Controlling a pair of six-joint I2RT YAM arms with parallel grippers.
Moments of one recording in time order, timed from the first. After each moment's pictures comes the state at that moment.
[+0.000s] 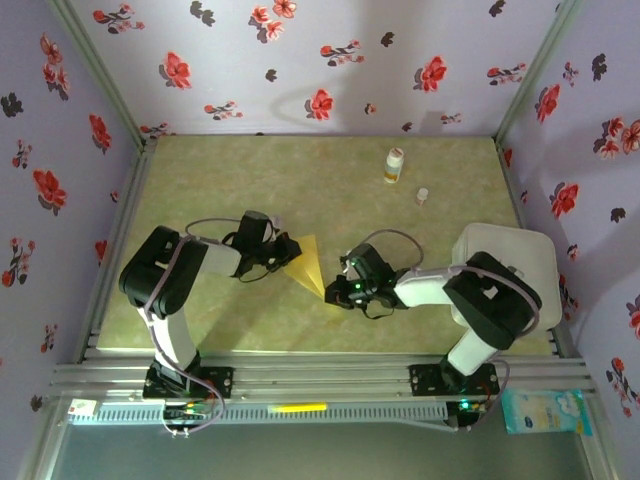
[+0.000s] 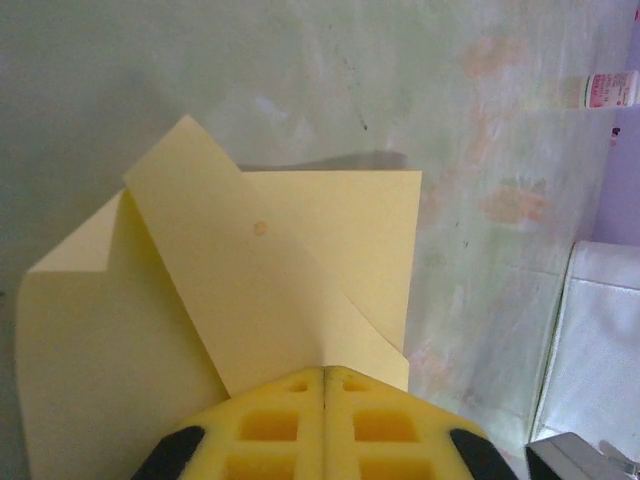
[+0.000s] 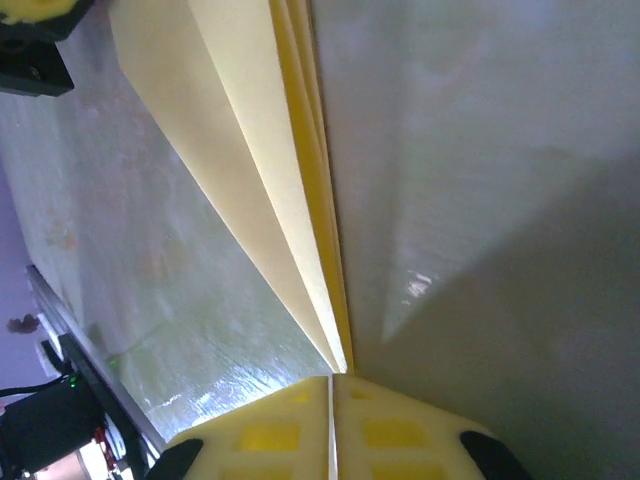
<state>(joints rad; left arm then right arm) -0.49 1.83 0.73 0.34 0.48 -0.94 0.78 1.59 0.55 0.16 -0.47 0.95</state>
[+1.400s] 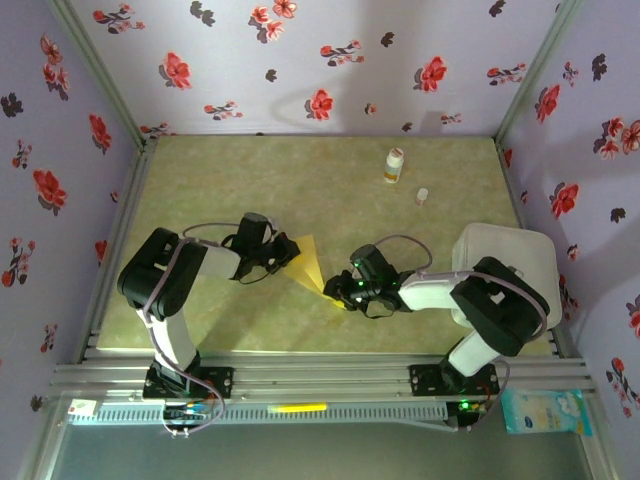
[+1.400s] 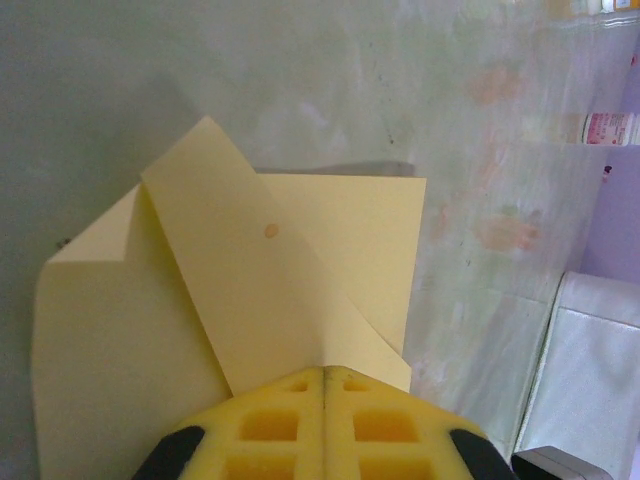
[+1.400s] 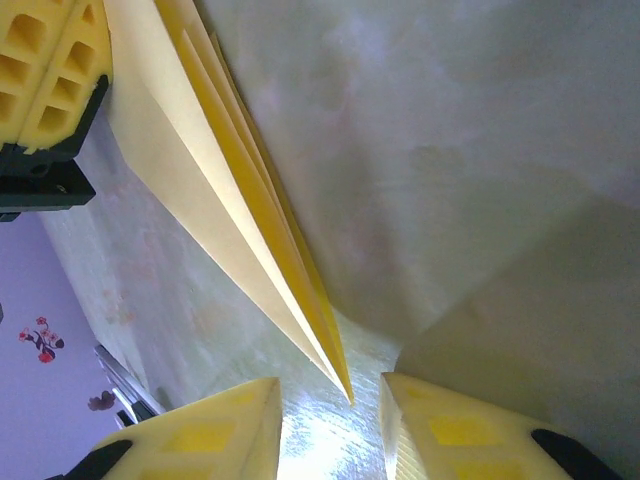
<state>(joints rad) -0.49 1.82 0.71 0.36 0.45 -1.04 0.78 1.56 0.53 0.20 -0.42 1.22</state>
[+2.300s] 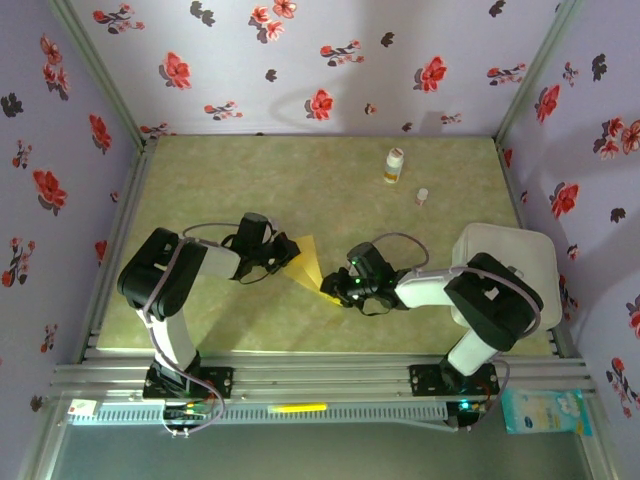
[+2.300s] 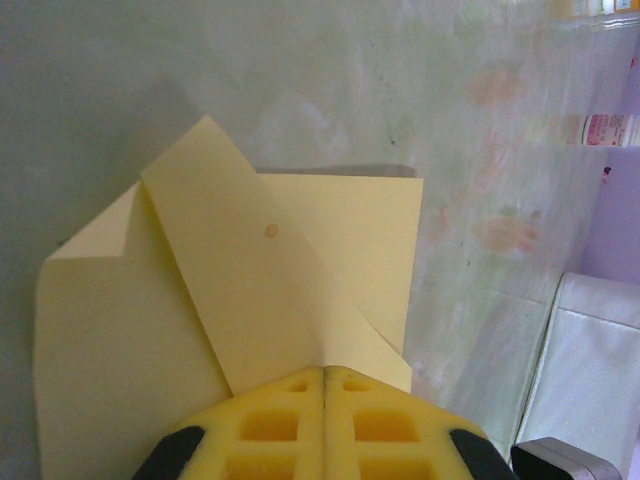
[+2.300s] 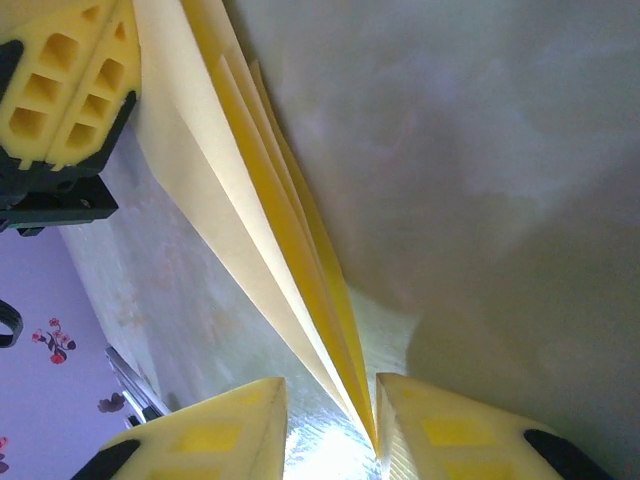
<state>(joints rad) -0.49 1.82 0.71 0.36 0.45 -1.04 0.78 1.60 0.55 0.25 -0.43 1.22</state>
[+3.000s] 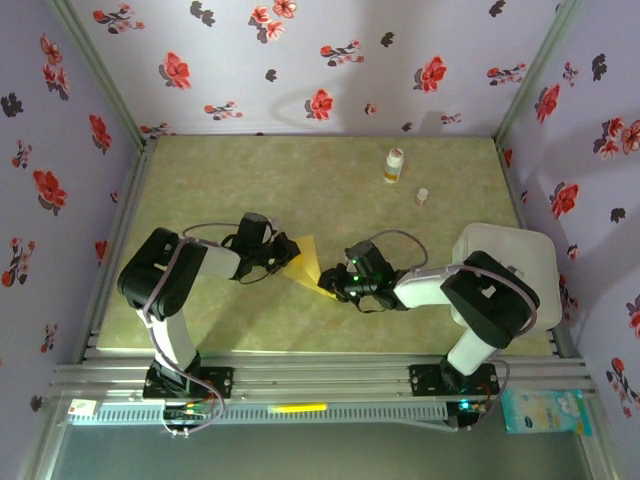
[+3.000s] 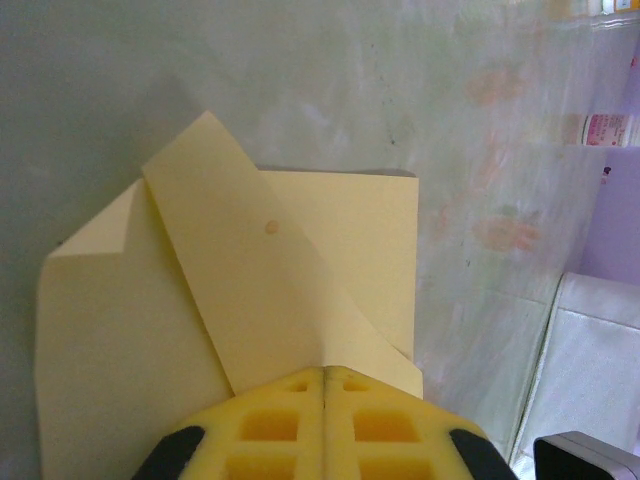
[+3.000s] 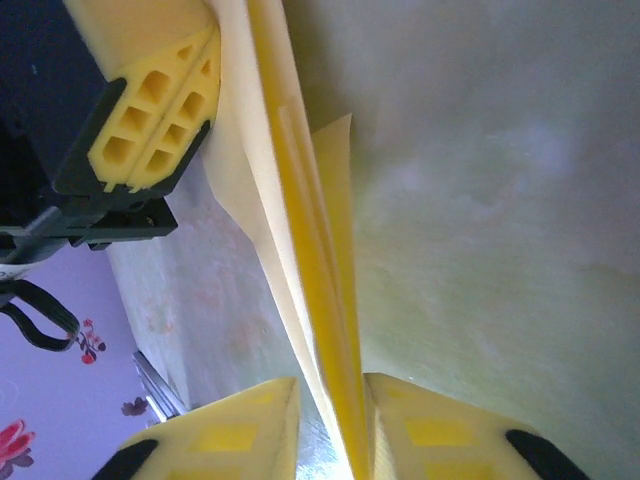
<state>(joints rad) -0.49 1.82 0.71 0.36 0.45 -1.04 0.78 1.63 0.54 0.37 -0.41 1.22</state>
